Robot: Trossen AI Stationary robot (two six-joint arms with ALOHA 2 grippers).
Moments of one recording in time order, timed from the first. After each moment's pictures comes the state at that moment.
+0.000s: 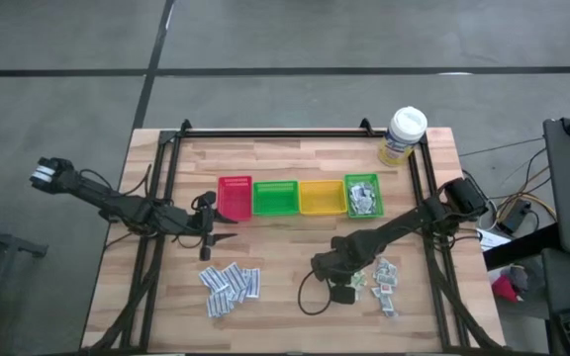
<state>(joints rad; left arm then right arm) -0.33 0.74 0.34 0.03 -0.36 -0.02 0.38 1.84 1.19 -0.71 -0.13 0.51</state>
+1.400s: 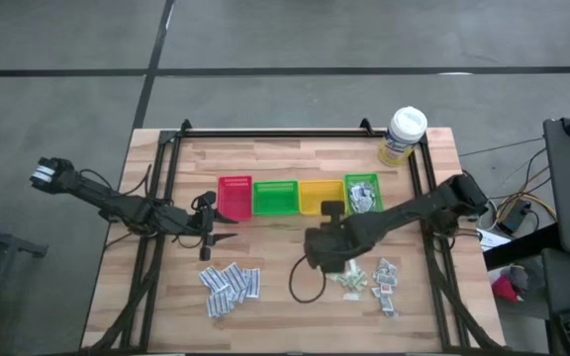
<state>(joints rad) -0.33 0.74 0.34 0.03 -0.36 -0.03 0.33 1.81 1.54 -1.10 0.42 0.30</state>
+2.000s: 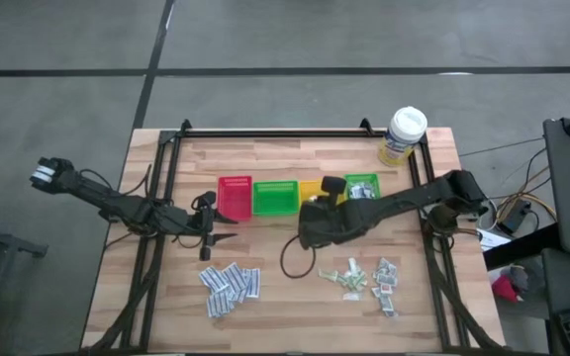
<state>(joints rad) -0.33 0.74 0.34 0.03 -0.36 -0.03 0.23 1.81 1.53 -1.06 0.76 0.29</state>
